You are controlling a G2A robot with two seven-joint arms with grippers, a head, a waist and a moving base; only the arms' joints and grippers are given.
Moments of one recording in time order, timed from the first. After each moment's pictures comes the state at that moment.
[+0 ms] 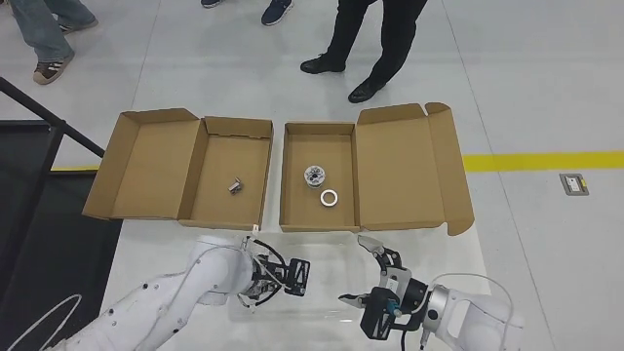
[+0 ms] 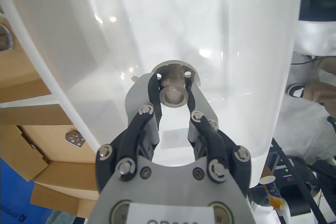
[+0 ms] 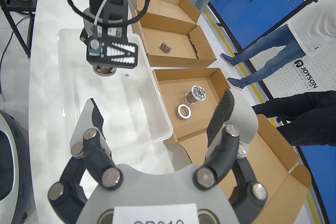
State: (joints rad) left arm 0.63 -0.84 -0.60 -1.73 1.14 -0.90 -0.92; right arm -1.41 -1.25 1.37 -1.97 -2.03 -0.78 -0.23
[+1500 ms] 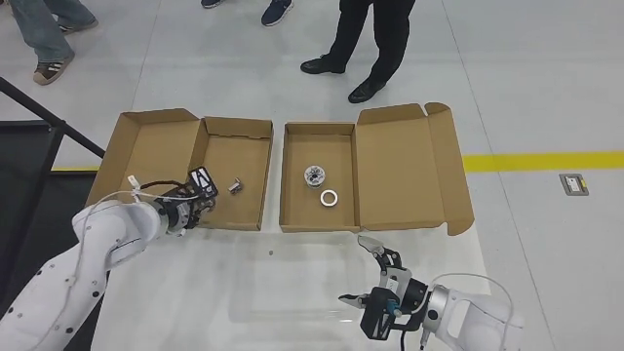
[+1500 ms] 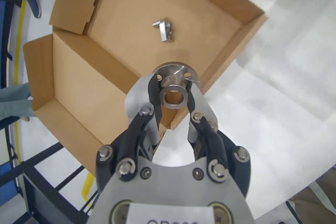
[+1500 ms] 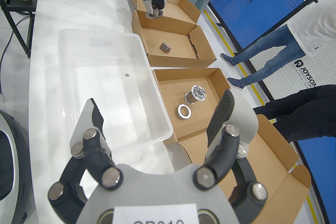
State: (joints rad) left arm 0.76 -0.74 -1.03 -1.47 1.23 -0.55 -0.61; right arm -1.41 -1.25 1.37 -1.97 -2.03 -0.78 -0.23
